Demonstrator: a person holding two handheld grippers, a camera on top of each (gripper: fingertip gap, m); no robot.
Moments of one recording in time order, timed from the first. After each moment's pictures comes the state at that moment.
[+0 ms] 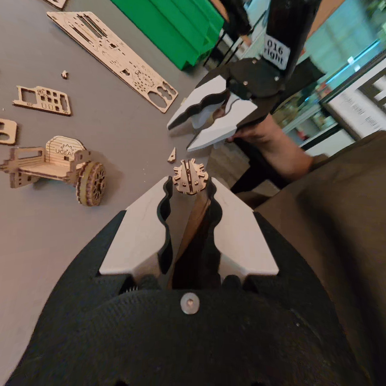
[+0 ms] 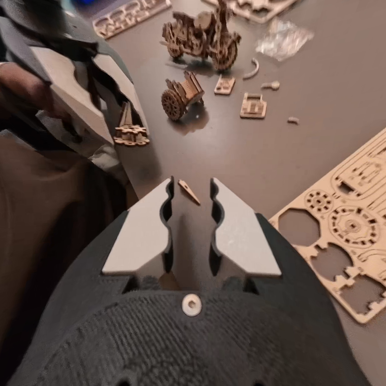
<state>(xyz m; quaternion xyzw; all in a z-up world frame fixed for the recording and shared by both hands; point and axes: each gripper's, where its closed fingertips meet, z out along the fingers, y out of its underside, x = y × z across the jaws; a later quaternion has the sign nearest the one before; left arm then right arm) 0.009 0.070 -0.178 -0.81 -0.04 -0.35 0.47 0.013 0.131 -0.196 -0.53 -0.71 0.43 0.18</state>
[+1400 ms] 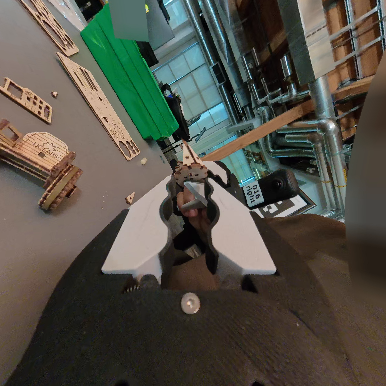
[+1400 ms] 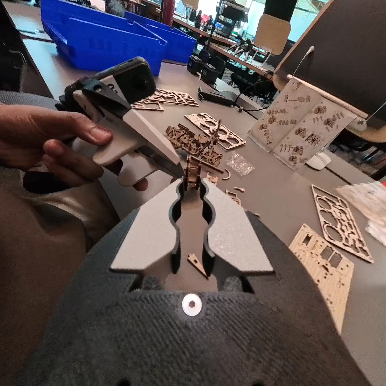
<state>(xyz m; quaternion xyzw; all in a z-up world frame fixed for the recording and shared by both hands) -0.009 0.076 -0.124 -0.62 -0.21 -0.52 0.55 -0.015 0.080 -0.129 -0.41 -0.67 0.41 0.46</state>
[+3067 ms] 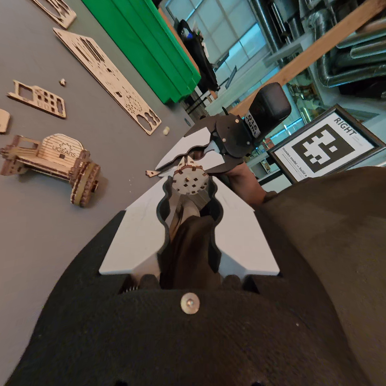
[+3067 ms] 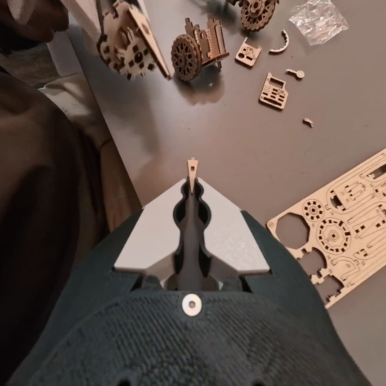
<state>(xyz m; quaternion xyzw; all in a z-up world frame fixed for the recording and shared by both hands) 0.001 0.070 -0.153 -0.73 -0.11 -0.45 0.50 0.022 0.124 -0.223 -0.47 -0.81 0.29 0.22</state>
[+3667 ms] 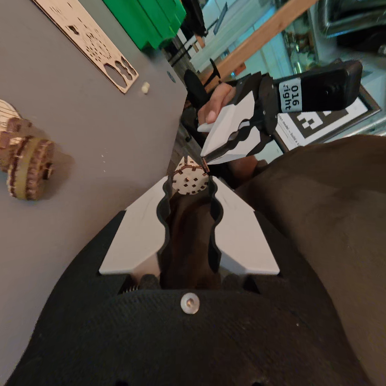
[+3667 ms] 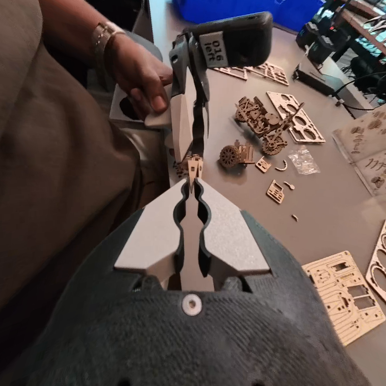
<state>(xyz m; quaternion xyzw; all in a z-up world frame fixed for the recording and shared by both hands) 0.033 0.061 -0.168 -0.76 -0.05 -0.49 0.42 0.036 0.067 -0.155 -0.27 -0.82 0.41 0.30</state>
